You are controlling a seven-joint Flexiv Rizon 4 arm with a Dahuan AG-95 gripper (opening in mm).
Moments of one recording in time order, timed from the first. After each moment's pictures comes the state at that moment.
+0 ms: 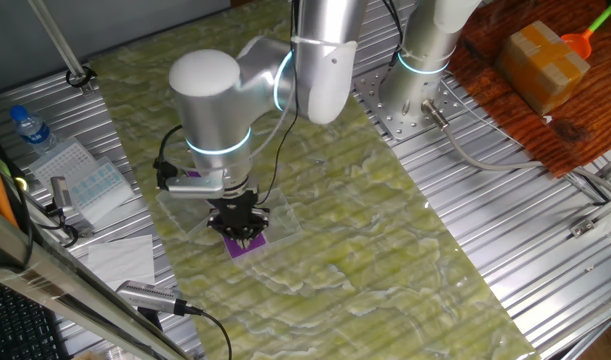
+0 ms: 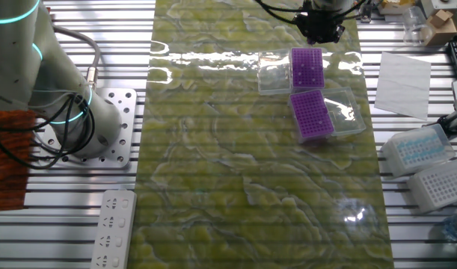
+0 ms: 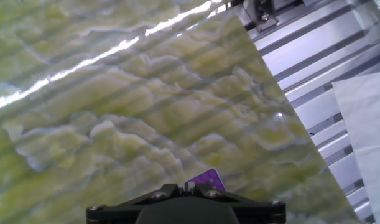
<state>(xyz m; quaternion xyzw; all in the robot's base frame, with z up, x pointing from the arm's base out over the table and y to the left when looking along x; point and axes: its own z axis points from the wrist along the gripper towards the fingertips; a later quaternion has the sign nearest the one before) 0.575 0.210 0.083 -0.49 0.86 0.09 0.10</state>
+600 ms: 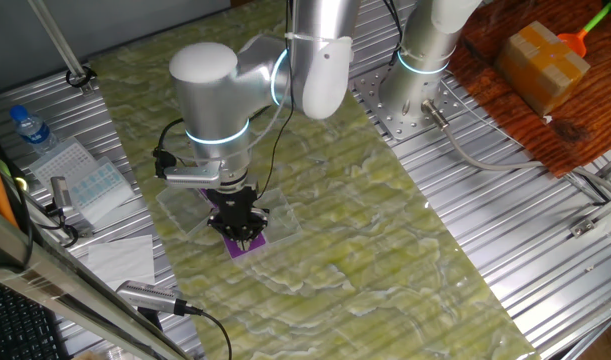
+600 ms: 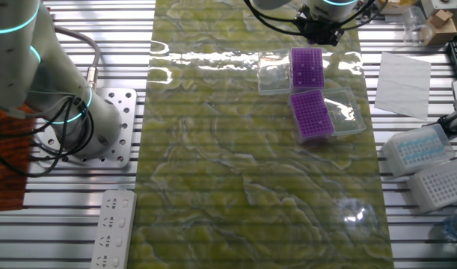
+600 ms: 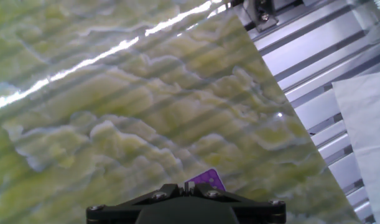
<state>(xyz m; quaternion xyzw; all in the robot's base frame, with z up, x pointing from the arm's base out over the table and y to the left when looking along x) 0.577 0.211 0.080 -0.48 0.86 0.12 0.12</state>
